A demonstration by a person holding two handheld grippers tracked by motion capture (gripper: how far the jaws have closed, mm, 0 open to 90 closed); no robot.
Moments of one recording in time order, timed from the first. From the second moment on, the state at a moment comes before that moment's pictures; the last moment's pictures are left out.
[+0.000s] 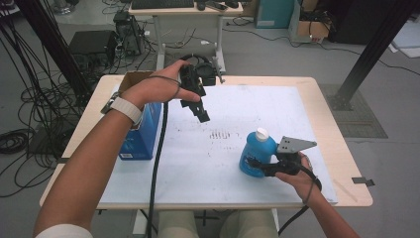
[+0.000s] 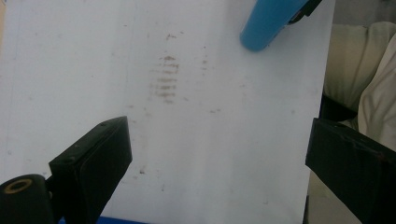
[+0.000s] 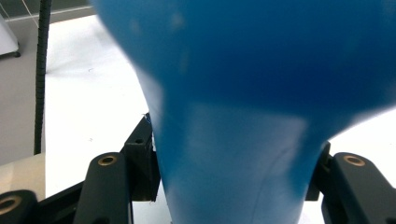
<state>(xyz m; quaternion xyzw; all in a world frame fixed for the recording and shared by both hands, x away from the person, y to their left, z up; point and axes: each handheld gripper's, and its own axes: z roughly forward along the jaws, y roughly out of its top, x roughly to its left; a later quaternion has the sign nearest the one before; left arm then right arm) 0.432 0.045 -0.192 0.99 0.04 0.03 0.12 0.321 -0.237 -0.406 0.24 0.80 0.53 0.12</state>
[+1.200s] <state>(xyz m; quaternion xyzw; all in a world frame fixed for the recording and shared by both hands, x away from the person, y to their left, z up) 0.428 0.047 -0.189 0.99 0.04 0.03 0.12 0.322 -0.238 -0.406 0.24 0.81 0.53 0.12</state>
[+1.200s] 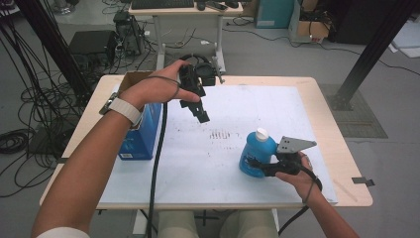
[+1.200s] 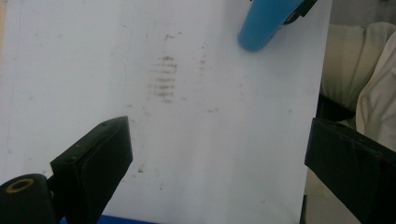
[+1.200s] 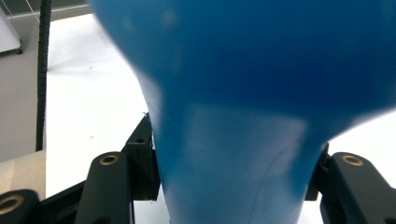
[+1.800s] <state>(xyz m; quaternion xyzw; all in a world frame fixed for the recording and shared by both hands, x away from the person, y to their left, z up) 0.428 0.046 -0.189 0.99 0.04 0.03 0.12 0.322 -0.237 -0.407 0.24 0.80 0.53 0.12</state>
